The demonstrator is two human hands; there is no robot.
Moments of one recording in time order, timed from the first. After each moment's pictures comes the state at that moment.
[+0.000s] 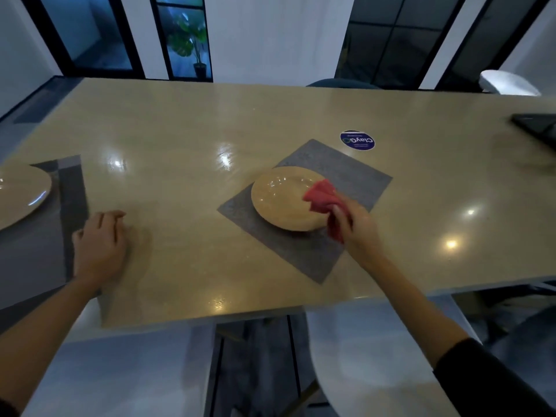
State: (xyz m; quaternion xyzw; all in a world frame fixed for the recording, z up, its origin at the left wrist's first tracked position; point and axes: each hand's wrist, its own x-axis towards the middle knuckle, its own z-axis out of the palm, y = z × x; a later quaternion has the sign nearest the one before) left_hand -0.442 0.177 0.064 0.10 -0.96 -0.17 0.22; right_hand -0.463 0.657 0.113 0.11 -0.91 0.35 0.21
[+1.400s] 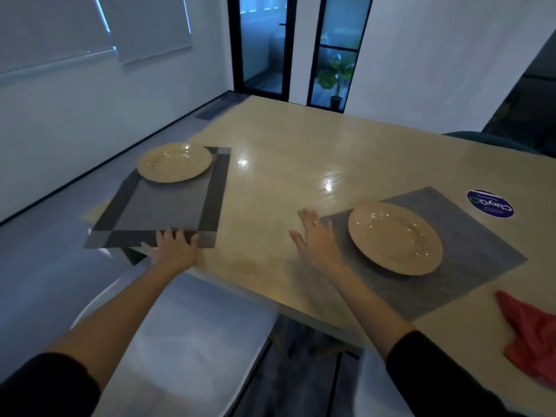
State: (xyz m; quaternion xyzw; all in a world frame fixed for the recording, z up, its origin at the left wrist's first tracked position) left_hand -0.322 0.164 0.073 0.42 -0.90 -0.11 -0.06; right_hand -0.468 0.438 0.097 0.32 -0.92 0.23 -0.01
